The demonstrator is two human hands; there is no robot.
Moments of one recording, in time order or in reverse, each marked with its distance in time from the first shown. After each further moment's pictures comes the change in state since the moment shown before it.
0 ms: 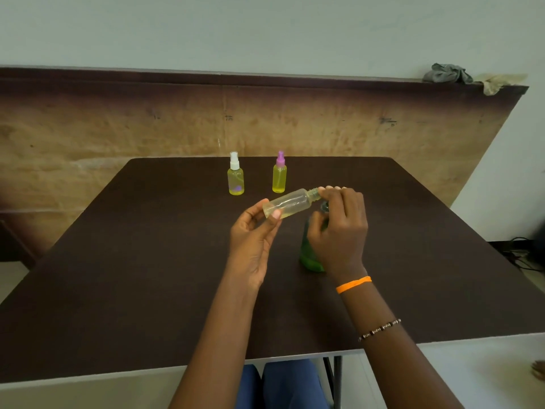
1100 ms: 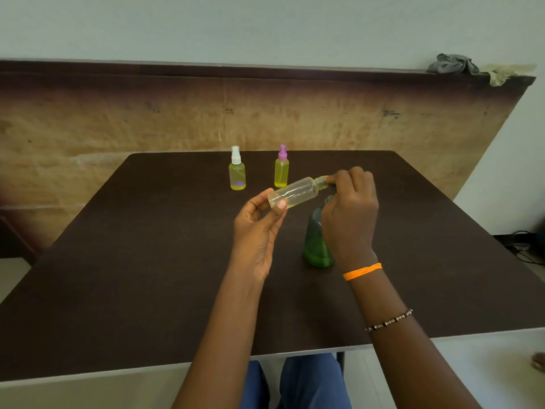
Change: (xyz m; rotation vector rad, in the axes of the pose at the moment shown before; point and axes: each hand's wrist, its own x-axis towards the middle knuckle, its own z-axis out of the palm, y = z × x) left_hand 0.001 0.004 0.005 0.020 -0.017 0.024; right_hand 0.018 0.003 0.003 -0.055 0.040 0.003
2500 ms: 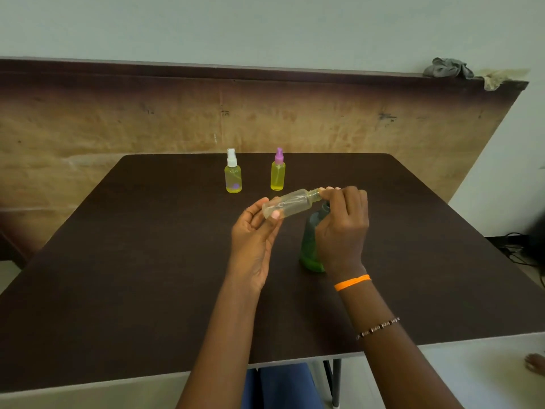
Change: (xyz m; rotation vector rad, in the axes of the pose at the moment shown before) left_hand 0.003 -0.008 -0.006 -0.030 -0.019 -0.026; right_hand -0.017 0.003 0.010 0.044 0.101 -0.005
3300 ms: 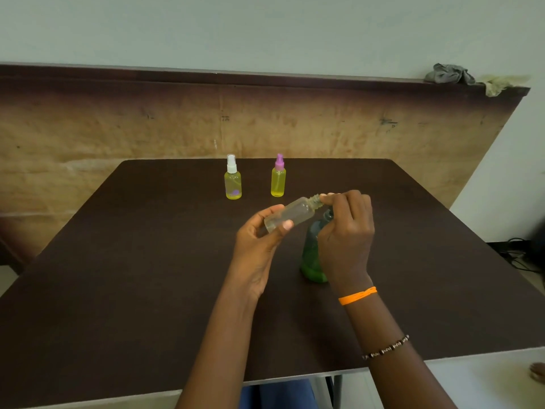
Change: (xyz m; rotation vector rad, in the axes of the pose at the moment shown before) left_hand 0.007 -0.001 -0.004 0.276 -0.098 -0.008; right_hand 0.006 -0.004 -0.005 -0.019 -0.057 0.022
